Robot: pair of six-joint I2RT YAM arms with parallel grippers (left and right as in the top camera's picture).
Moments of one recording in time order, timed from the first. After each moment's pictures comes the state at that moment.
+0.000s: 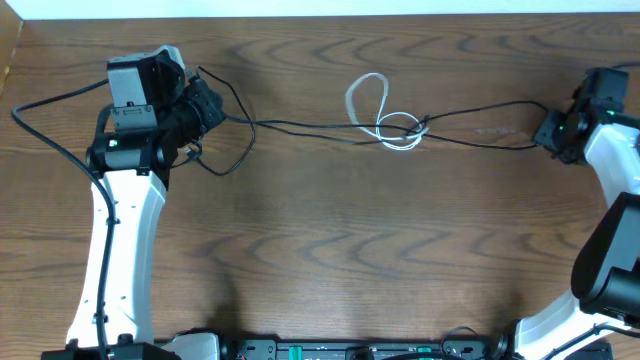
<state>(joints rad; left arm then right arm) 0.08 1.41 1.28 -0.64 0.30 -0.49 -0.30 1.84 1.26 -0.55 0.03 0.25</state>
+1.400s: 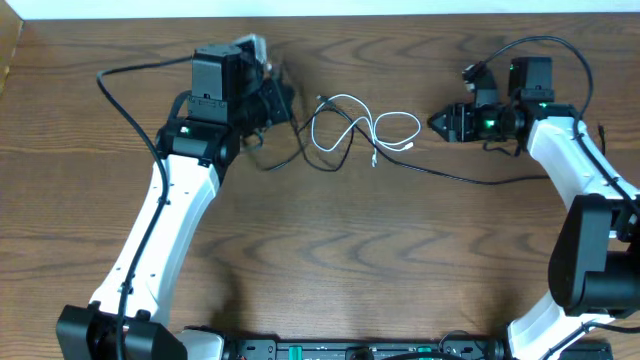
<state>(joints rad) -0.20 1.50 1.28 -0.43 0.36 -0.48 -0.02 1.84 1.26 -0.48 -0.63 -0.04</state>
